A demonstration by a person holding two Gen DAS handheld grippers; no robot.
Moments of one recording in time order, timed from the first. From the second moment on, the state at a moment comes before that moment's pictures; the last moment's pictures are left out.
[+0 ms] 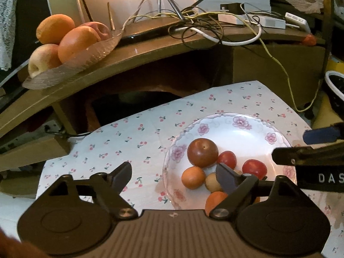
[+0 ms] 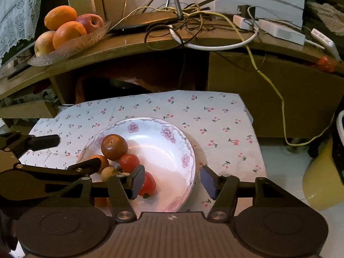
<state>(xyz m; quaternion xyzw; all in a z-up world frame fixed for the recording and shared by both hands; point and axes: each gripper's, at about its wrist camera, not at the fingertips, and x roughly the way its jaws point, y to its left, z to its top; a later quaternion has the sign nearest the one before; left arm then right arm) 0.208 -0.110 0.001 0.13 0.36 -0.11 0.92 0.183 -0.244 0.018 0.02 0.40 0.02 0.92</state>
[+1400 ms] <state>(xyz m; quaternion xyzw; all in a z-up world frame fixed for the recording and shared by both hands) 0.101 -0.078 0.018 0.08 0.36 -0.08 0.93 0.078 -0.225 0.027 0.05 0.40 0.01 0.92</state>
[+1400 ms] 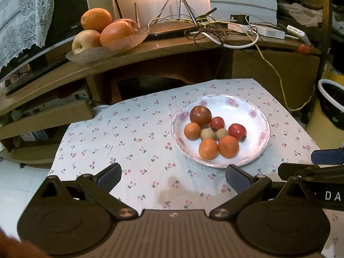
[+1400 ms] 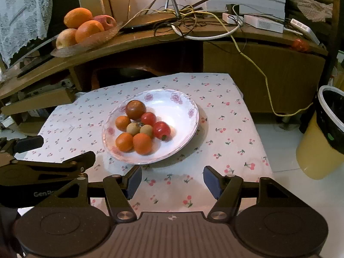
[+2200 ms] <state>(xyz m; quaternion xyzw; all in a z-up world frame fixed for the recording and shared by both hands) 0.049 -0.071 0.019 0.09 0.35 -0.08 0.93 0.023 -0.212 0.028 0.05 0.41 0.02 0.91</state>
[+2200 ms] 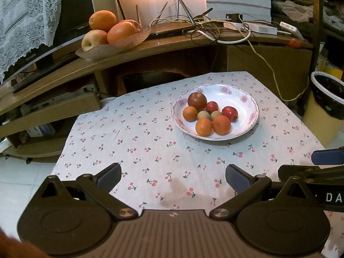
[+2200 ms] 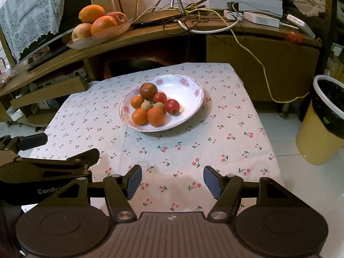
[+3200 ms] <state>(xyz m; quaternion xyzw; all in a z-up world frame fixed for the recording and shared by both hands) 0.002 -0.063 0.022 0.10 0.35 -0.07 0.93 -0.020 -0.200 0.029 0.05 0.40 0.03 0.91</state>
